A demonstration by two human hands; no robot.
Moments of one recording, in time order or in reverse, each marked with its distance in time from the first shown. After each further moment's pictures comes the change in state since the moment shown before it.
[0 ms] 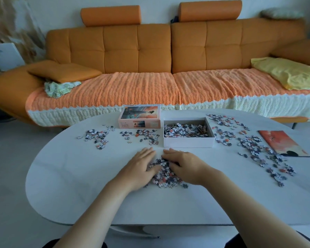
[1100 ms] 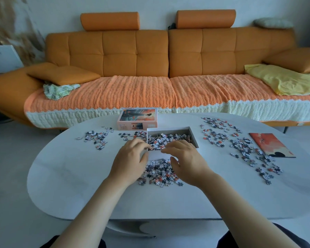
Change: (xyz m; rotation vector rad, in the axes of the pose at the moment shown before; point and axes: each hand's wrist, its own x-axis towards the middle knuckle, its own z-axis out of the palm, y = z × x) left_hand -0.012 0.016 -0.030 0.064 0.500 0.148; right_hand -0.022 -0.017 -0.012 -0.163 0.432 -0.184
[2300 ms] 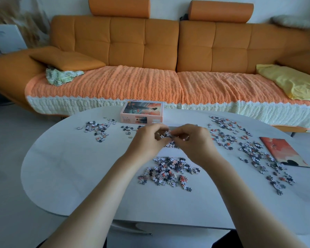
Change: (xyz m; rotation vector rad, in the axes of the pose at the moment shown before) left_hand 0.047 0.024 0.005 -0.421 -0.041 -0.191; right_hand 0.045 0.001 -0.020 0.347 0.151 0.266
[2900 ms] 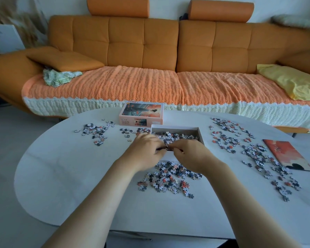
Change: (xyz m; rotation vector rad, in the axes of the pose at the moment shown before) left_hand 0.012 -0.040 0.007 0.495 -0.300 0.216; right_hand 0.009 0.027 0.015 -0.371 -0.424 0.041
